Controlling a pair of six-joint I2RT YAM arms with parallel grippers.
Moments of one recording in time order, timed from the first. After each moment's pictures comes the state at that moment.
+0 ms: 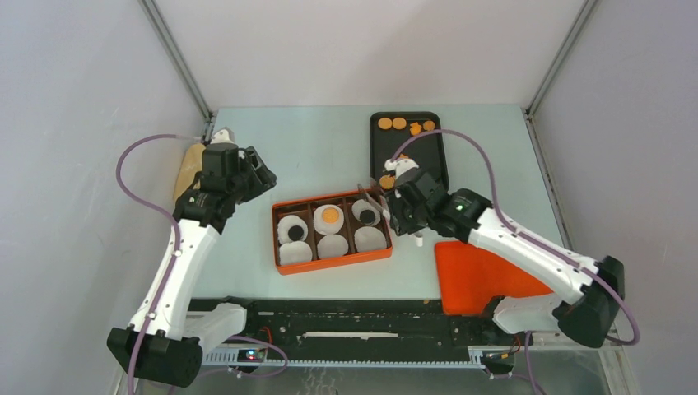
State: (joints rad) left arm -0.16 1.03 1.11 -0.71 -0.10 -0.58; right arm 0.87 1.30 1.17 -0.77 0.18 0.36
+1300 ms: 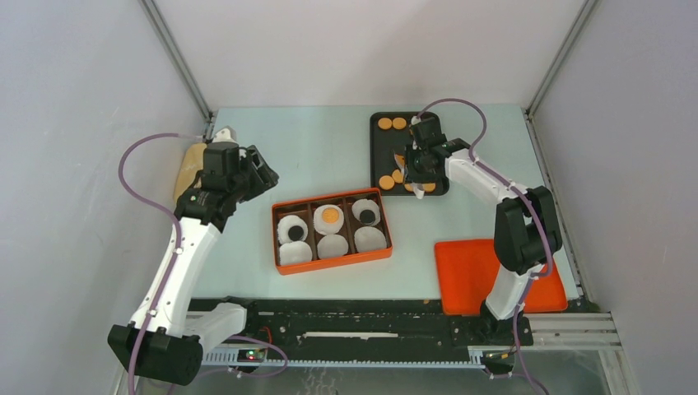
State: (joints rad) left arm -0.16 1.04 1.11 -0.70 -0.07 -0.58; right arm 0.40 1.80 1.42 -0.60 0.04 0.35
